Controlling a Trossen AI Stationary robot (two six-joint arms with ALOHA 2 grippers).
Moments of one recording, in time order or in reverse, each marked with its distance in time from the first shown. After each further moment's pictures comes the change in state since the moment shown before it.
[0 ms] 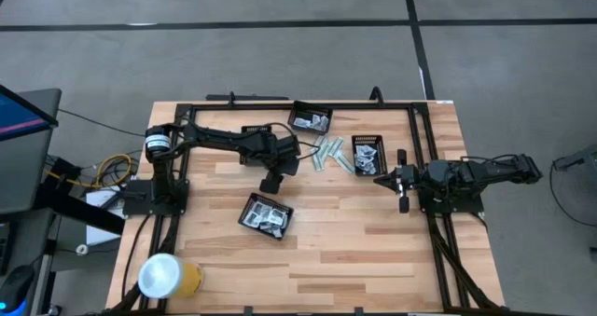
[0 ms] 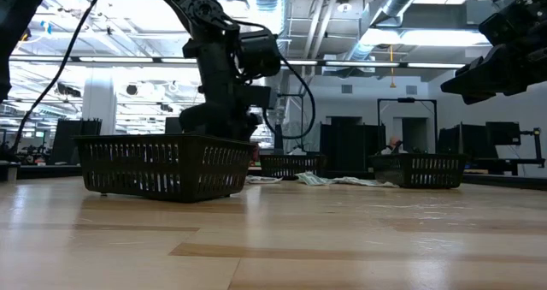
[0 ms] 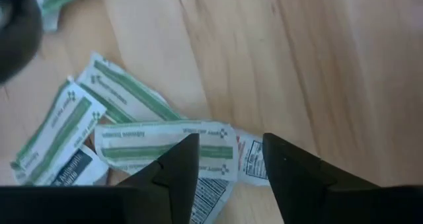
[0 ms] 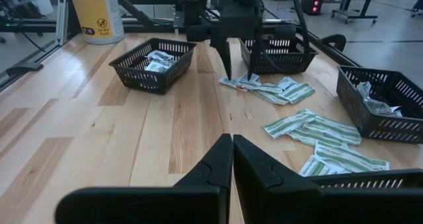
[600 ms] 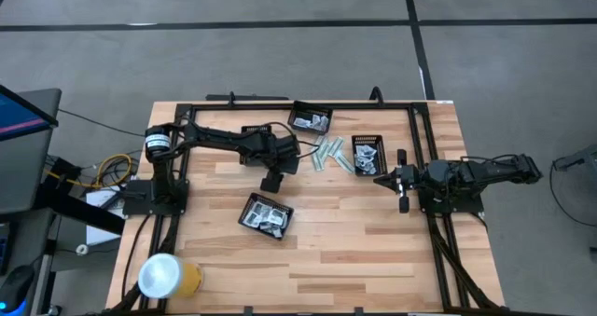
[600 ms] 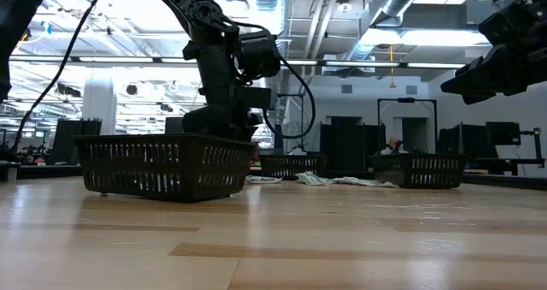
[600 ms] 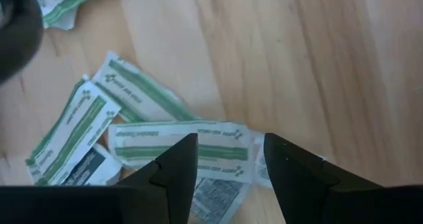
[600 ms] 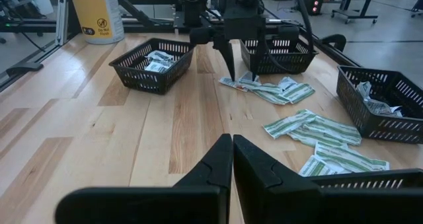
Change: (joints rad) left arm 0.010 0.000 -0.011 0.032 -0.022 0.006; right arm 0.000 0.000 0.000 0.000 0.000 0.000
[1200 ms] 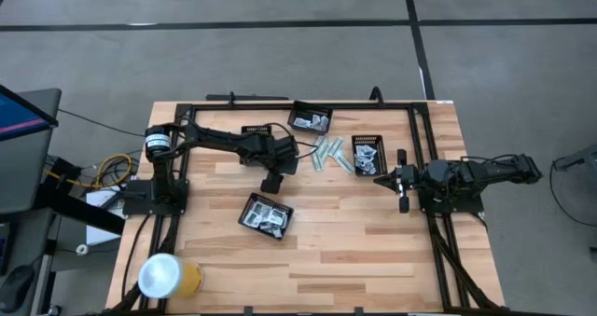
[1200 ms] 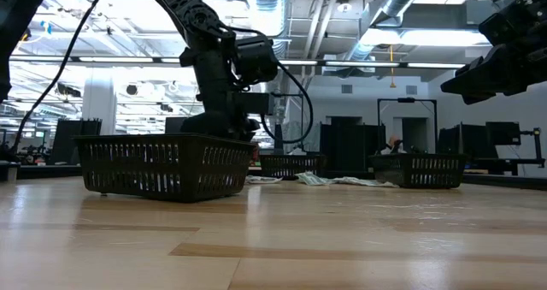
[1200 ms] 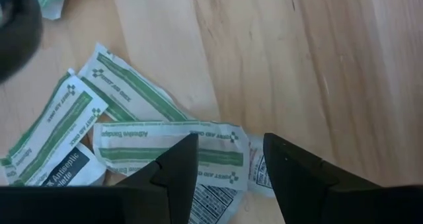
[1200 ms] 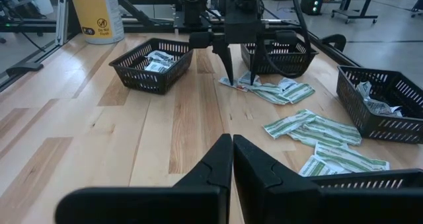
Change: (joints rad) left arm 0.003 0.000 -0.047 0.064 0.023 -0.033; right arm 0.000 0.000 0.000 0.000 0.000 0.000
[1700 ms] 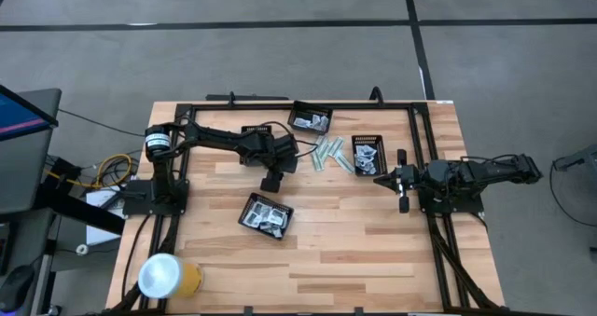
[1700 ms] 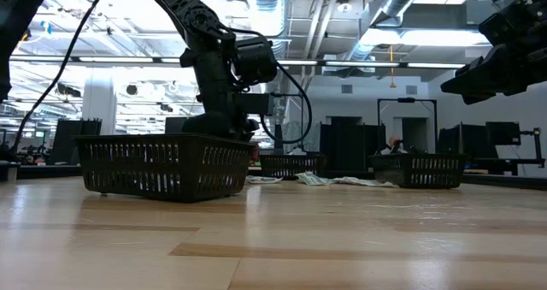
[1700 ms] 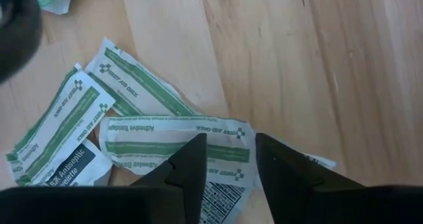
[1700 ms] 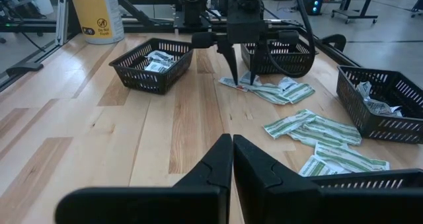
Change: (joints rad) left arm 0.012 0.000 0.000 0.000 0.000 0.006; right arm 0.000 0.000 0.000 0.000 0.000 0.000
